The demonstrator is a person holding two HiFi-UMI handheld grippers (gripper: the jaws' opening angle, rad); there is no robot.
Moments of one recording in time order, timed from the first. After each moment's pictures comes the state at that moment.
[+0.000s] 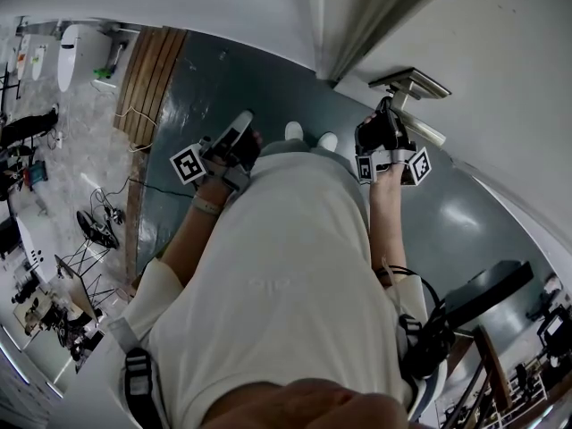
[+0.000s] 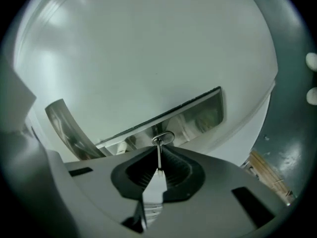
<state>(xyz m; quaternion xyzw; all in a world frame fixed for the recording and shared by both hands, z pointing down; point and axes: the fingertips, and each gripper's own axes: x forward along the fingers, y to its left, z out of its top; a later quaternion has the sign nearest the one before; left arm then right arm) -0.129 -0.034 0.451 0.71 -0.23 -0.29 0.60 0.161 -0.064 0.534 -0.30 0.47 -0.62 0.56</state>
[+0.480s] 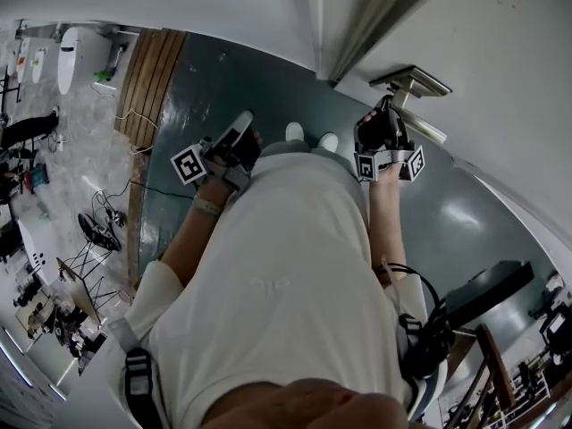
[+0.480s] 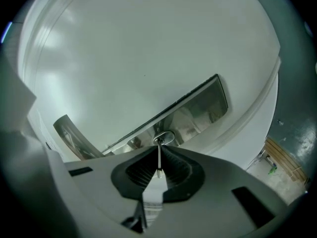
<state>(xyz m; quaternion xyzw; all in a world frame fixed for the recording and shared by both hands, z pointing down) -0.126 -0.034 0.454 0.71 -0.23 -0.29 0.60 0.168 -0.065 0.538 -0.23 0.45 -0.60 0.62</state>
